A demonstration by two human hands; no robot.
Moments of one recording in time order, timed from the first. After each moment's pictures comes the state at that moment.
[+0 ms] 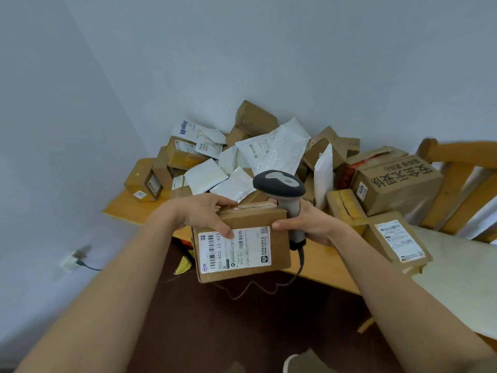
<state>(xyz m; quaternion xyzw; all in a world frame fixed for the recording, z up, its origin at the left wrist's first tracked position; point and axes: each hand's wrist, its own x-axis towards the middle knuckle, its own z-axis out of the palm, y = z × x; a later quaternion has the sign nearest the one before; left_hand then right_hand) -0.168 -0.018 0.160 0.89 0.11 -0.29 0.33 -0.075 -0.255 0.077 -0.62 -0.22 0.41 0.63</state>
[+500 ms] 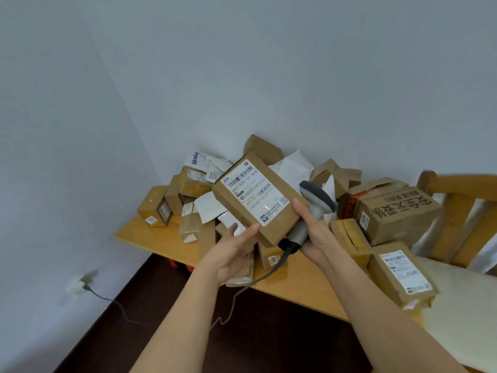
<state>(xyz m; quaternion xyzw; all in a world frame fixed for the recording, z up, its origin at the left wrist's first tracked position) -0.185 -0.073 0.115 0.52 0.26 -0.06 0.81 -0.079 -0.233 0.098 -0.41 0.00 0.24 0.88</state>
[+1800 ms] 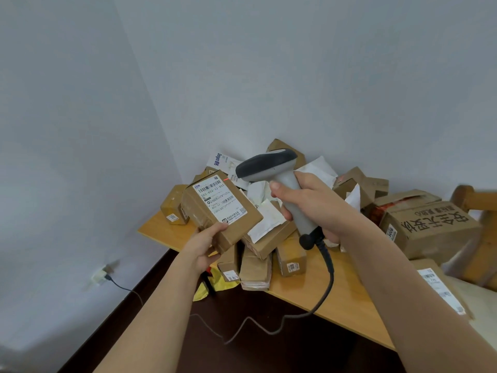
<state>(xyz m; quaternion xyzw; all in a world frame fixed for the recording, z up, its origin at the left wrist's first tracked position) -0.199 0.022 0.113 0.52 0.42 0.10 0.74 -0.135 -0.208 0.249 -0.75 -0.29 0.22 0.56</state>
